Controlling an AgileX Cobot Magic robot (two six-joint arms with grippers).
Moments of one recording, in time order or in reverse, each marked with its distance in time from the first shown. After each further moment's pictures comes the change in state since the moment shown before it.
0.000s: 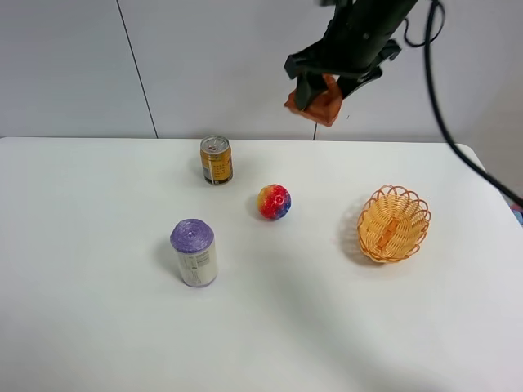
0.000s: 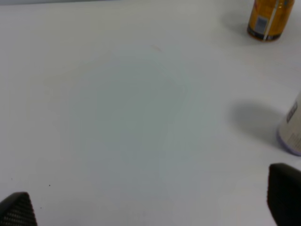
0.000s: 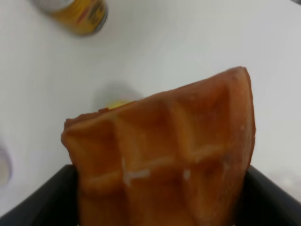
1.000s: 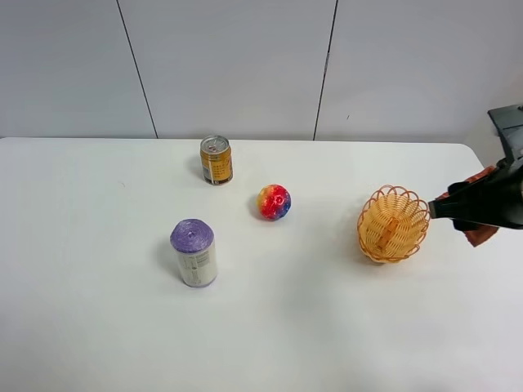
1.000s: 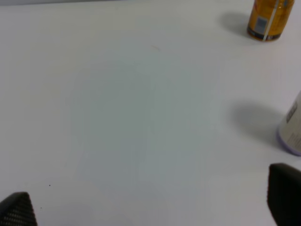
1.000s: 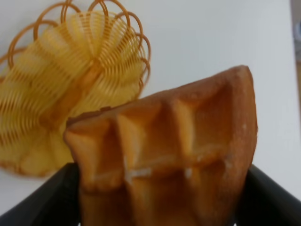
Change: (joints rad) left arm 0.000 0.000 0.000 0.000 0.000 0.000; right arm -0.041 -0.715 1.214 -0.700 -0.470 0.778
